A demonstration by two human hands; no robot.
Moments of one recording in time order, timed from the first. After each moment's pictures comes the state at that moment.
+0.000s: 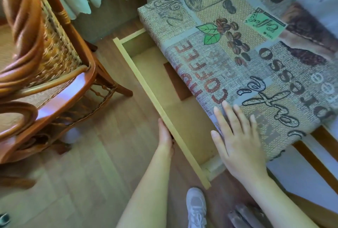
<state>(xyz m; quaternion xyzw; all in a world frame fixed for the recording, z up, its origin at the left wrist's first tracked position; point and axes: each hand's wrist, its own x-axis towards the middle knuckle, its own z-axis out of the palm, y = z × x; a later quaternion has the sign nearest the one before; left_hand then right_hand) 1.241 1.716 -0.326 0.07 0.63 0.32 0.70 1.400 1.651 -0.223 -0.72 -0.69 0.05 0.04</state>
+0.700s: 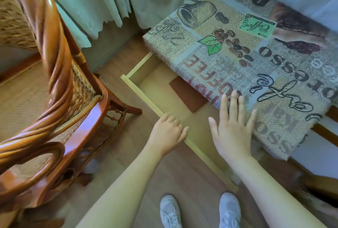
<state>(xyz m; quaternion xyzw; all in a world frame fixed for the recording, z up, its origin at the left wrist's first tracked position) 1.143 1.780 -0.263 0.95 0.29 0.06 -0.07 1.315 1.695 -0.227 -0.84 -0.54 0.05 -0.01</state>
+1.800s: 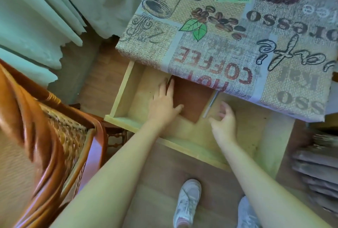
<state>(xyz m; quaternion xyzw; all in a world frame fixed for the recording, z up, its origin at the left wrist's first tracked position) 1.158 1.901 -0.294 0.91 0.37 -0.07 0.19 1.248 1.743 -0.297 -0.85 -0.03 0.27 0.45</state>
